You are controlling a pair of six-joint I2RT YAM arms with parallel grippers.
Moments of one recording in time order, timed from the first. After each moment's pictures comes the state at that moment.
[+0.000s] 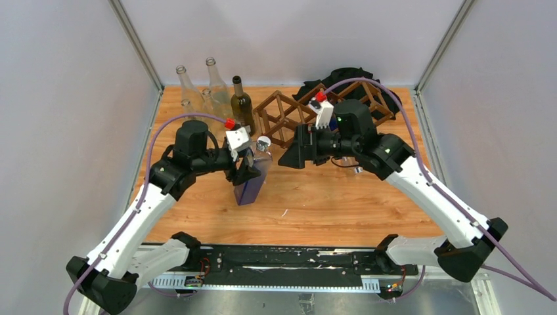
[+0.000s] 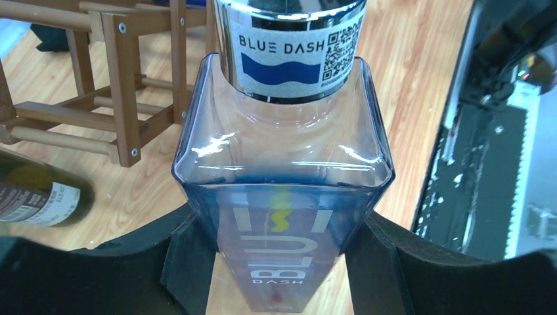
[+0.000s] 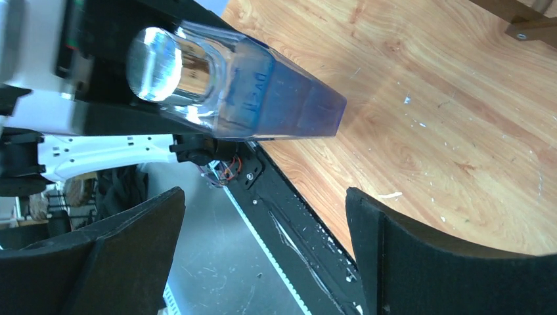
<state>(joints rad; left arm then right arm) -0.47 0.94 0.99 -0.53 0.65 0.35 0.75 1.20 1.41 -0.68 -0.40 0.55</state>
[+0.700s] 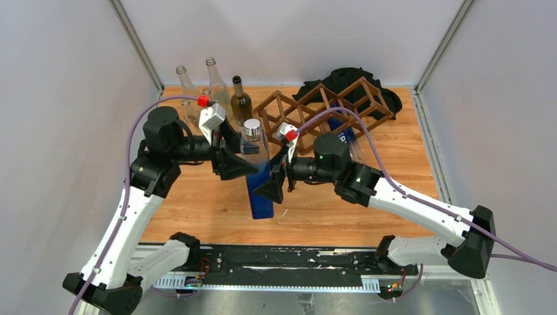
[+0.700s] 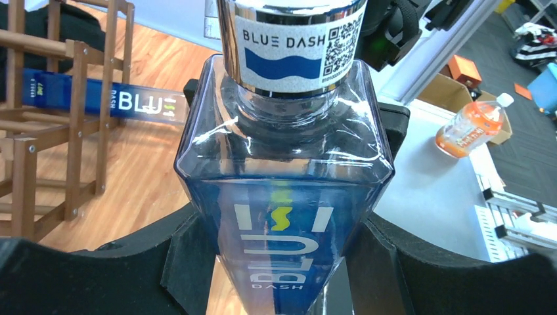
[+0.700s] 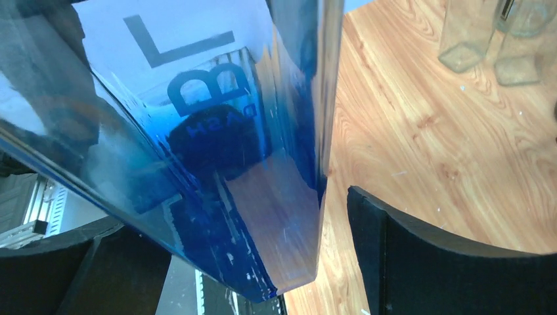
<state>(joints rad) -0.35 0.93 1.18 -0.41 1.10 -0.13 1.01 1.18 1.06 -0.05 -0.40 0.25</state>
